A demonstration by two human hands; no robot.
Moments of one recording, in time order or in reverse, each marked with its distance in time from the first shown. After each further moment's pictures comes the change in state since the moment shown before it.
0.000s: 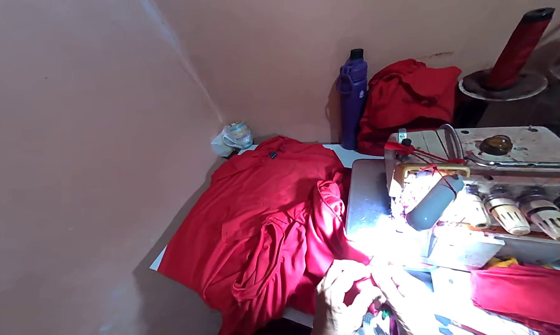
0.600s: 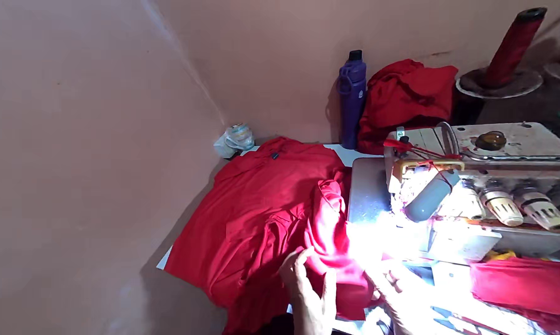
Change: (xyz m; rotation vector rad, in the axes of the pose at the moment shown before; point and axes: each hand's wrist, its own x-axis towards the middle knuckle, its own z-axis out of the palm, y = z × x) left_hand -0.014 -0.001 -0.027 0.300 0.263 -0.295; right_hand -0.006 -0.002 0.014 0.029 0.072 -0.061
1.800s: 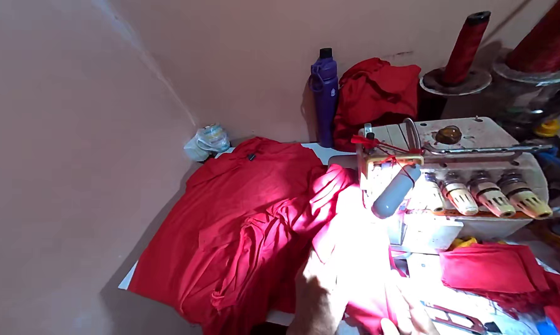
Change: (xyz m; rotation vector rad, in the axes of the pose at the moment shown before) left_hand 0.026 0.039 0.031 0.085 -0.178 0.417; right_hand -0.059 -0.010 -0.043 -0.243 -0.023 -0.163
